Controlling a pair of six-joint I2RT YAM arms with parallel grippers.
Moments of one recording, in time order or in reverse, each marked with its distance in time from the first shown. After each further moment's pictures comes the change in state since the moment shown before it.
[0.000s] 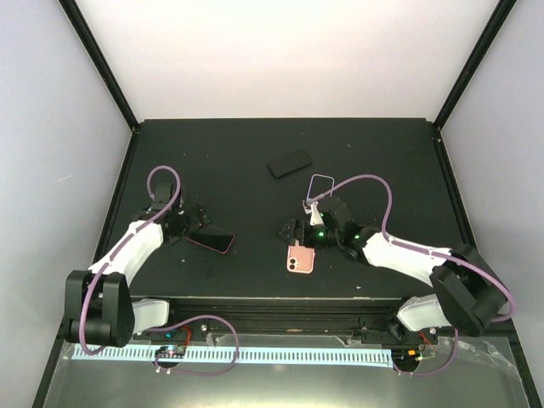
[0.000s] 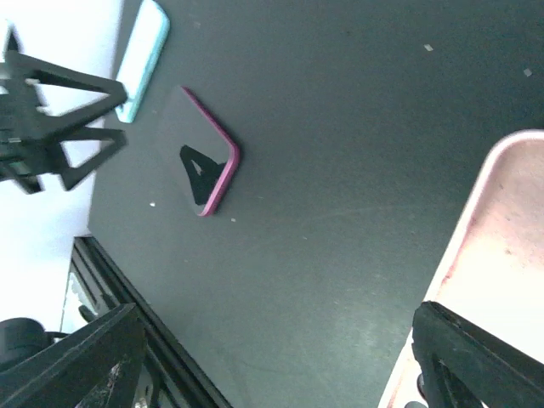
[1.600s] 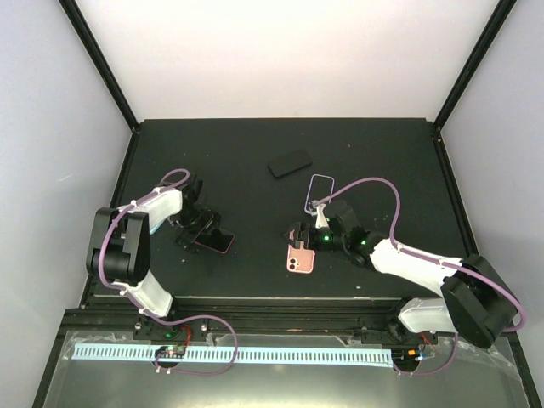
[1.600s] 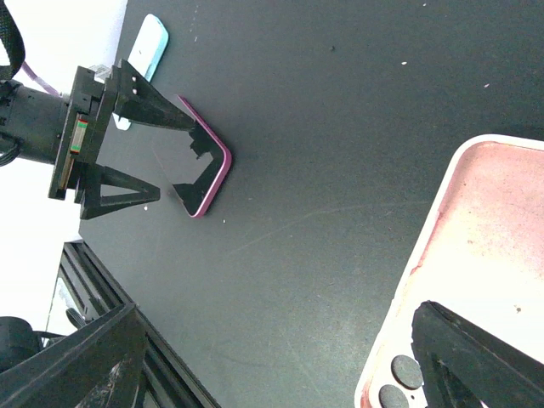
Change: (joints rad) left arm -0.069 0.430 0.269 -0.331 0.073 -0.518; right arm 0.000 -0.109 -0.058 0.001 0.048 -0.037
